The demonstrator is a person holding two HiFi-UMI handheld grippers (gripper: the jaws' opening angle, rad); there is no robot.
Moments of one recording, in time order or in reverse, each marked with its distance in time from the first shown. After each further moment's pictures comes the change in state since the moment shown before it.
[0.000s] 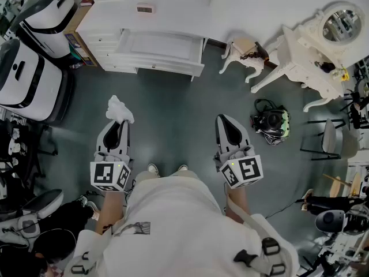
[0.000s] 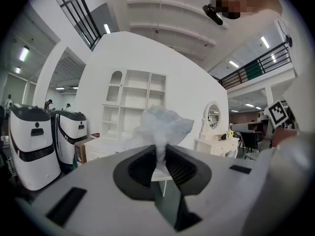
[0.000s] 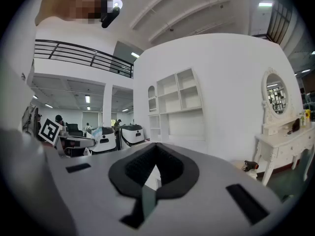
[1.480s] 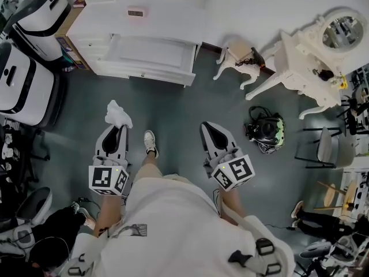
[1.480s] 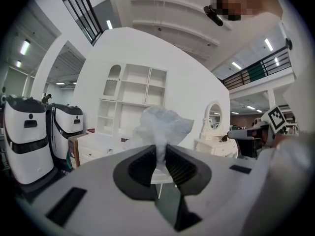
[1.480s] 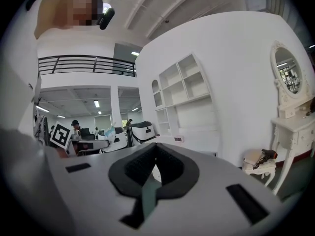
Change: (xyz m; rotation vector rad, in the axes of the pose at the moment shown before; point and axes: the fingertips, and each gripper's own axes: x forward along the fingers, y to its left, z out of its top) left arm 0.080 -0.019 -0.022 -0.041 0.012 -0.007; right arm 0.055 -0.041 -0.034 0.090 0.061 0.162
